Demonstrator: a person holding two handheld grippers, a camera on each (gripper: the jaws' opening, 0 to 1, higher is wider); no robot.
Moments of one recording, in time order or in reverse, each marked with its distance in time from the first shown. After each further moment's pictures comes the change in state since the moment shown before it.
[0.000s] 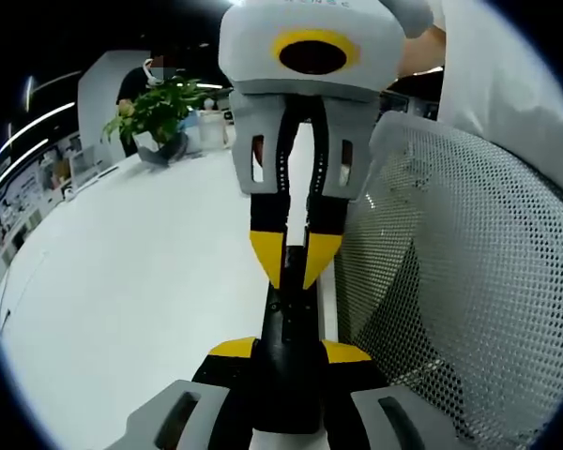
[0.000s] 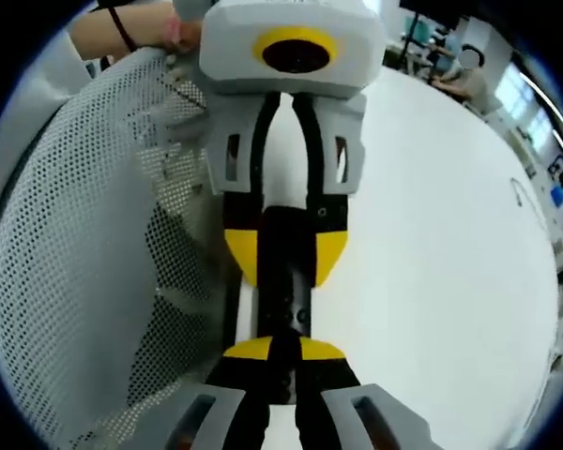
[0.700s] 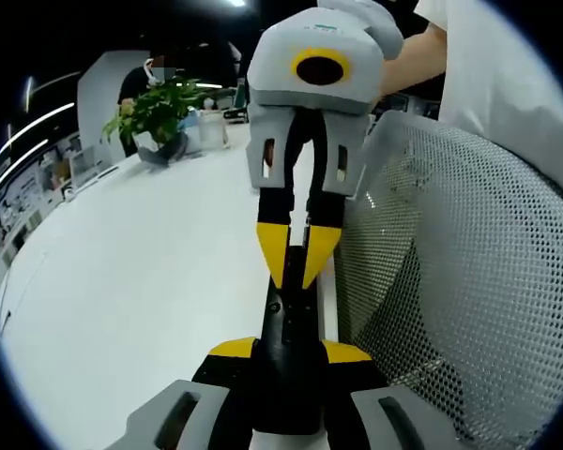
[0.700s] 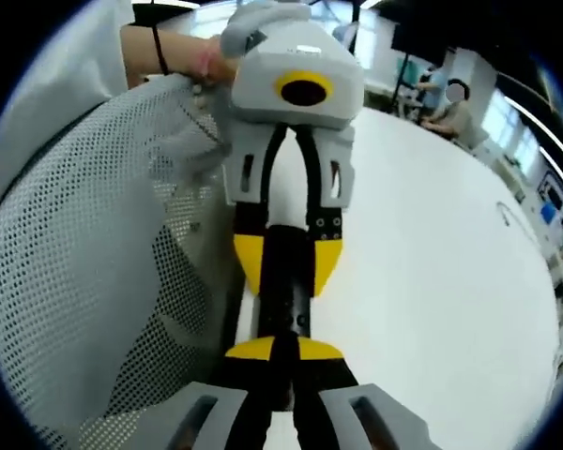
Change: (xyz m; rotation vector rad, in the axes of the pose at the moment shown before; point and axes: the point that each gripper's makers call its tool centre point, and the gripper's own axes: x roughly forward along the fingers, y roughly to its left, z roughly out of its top) left arm 0.000 -0.001 0.001 0.002 0.003 0.002; right arm -0.003 0.004 0.005 -0.064 -0.200 -0.043
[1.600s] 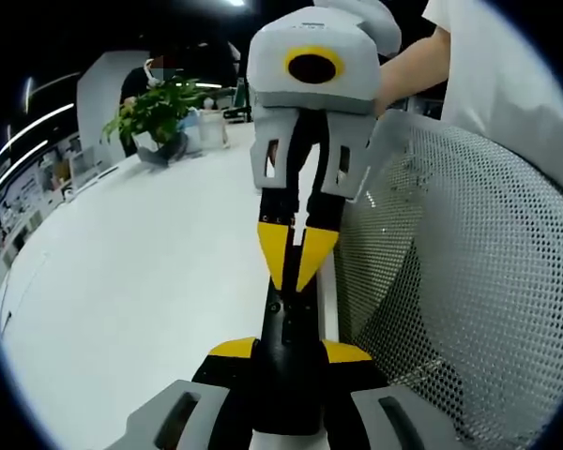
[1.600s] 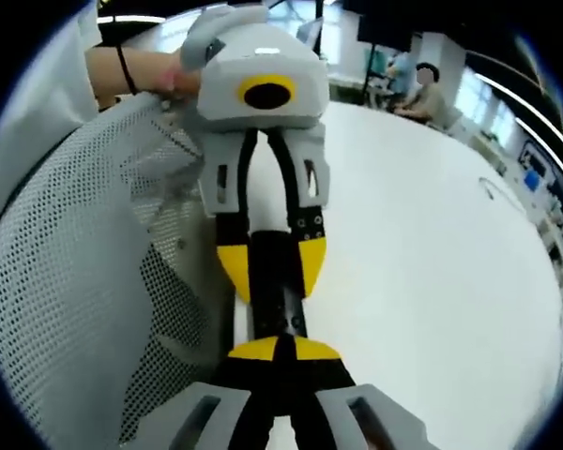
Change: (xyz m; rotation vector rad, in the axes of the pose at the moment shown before) left arm 0.000 0.000 0.000 0.001 0.003 0.002; right arm -0.001 -0.003 0.001 0.157 -0.066 -0.064
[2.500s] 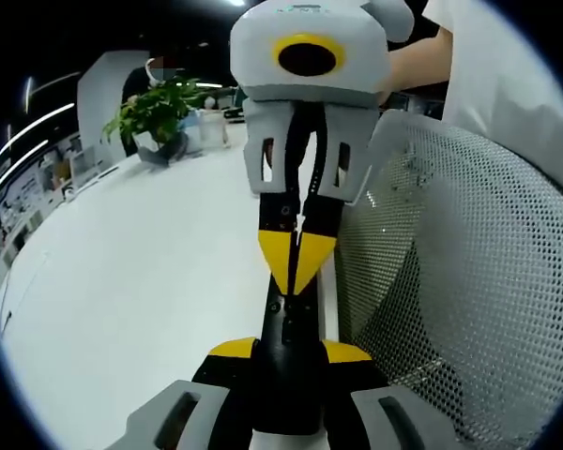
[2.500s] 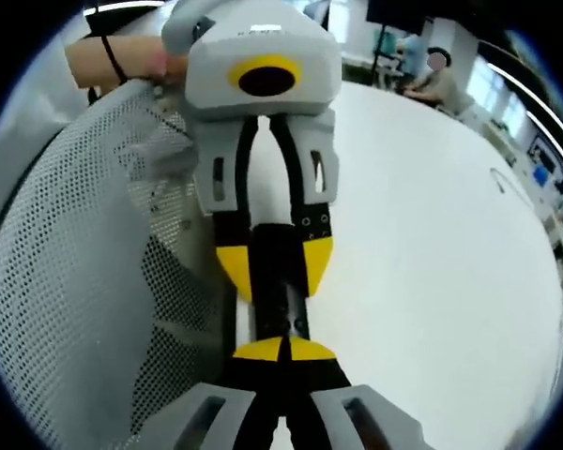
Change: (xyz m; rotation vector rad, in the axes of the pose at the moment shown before) left arm 0.001 -0.001 0.000 0.002 0.000 0.002; right arm 0.003 0.000 0.000 0.016 0.120 0.044
